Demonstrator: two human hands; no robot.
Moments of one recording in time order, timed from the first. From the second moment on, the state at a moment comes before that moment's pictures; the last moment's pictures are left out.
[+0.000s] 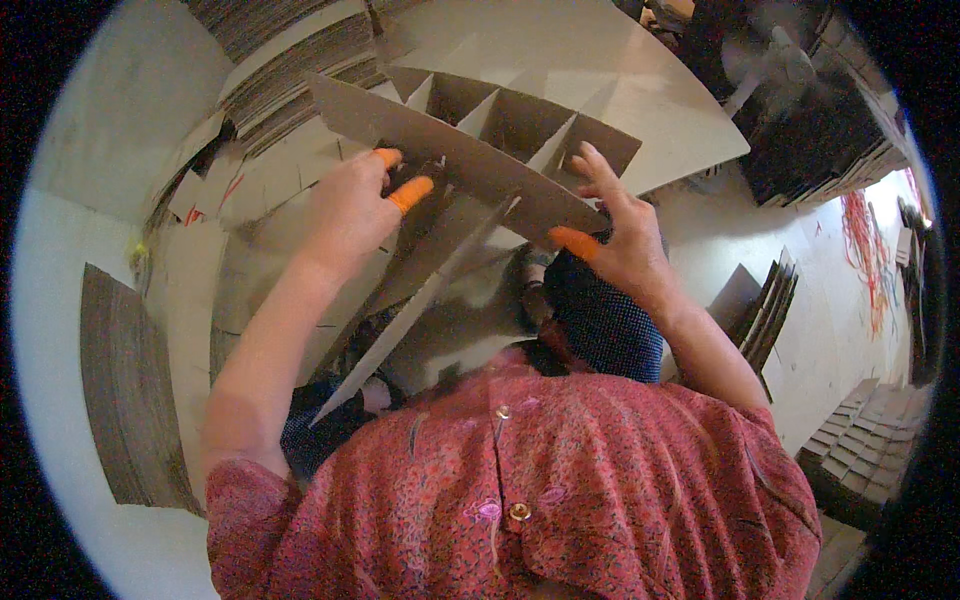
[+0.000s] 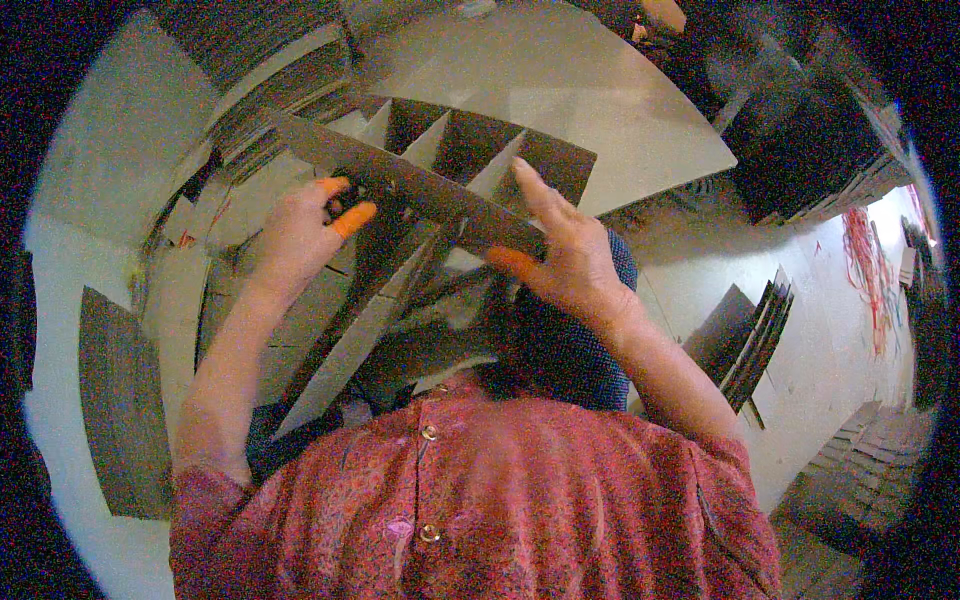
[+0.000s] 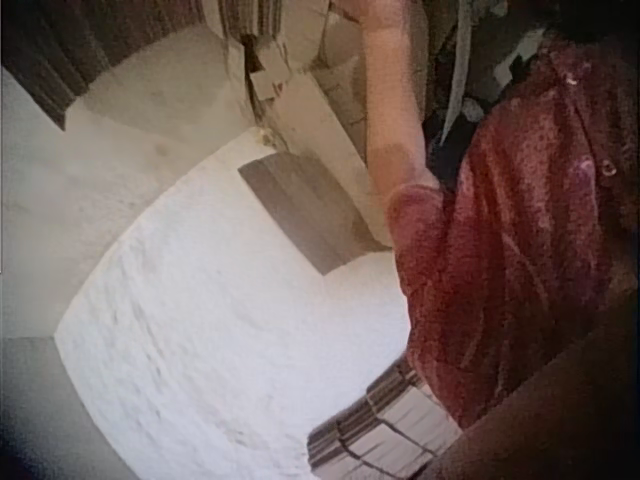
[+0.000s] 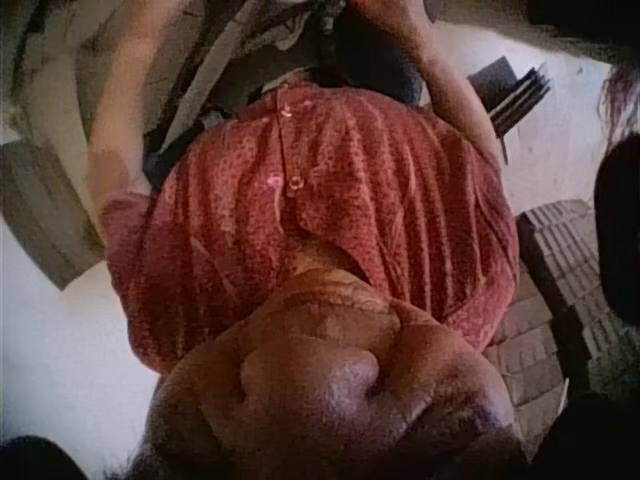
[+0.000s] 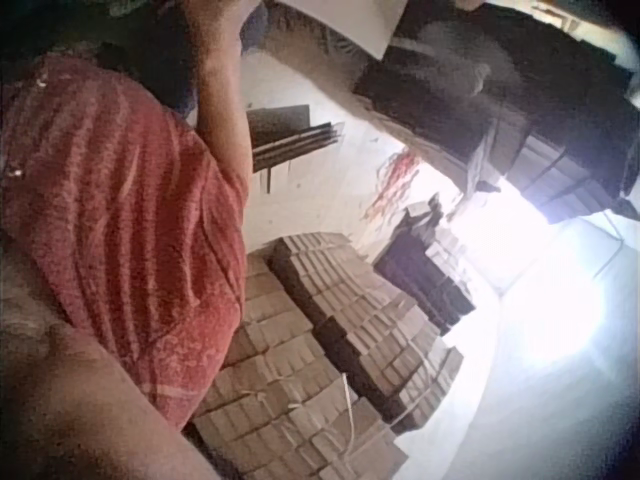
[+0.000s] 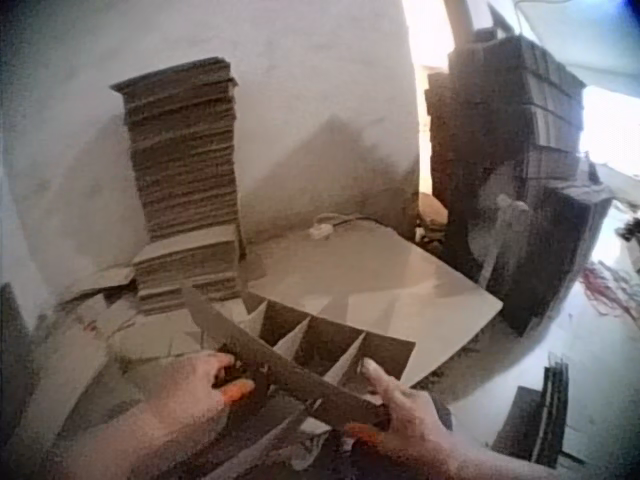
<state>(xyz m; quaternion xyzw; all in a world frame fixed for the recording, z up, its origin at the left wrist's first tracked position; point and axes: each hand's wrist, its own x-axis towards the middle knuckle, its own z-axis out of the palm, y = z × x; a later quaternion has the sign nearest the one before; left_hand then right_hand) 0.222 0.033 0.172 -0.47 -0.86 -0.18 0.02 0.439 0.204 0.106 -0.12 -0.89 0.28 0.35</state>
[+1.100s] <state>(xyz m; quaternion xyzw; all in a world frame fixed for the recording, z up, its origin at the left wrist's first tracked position) 0.173 0.035 0.150 -0.44 -0.87 -0.19 0.11 0.436 0.192 0.131 -0.09 -0.95 0.26 0.14</state>
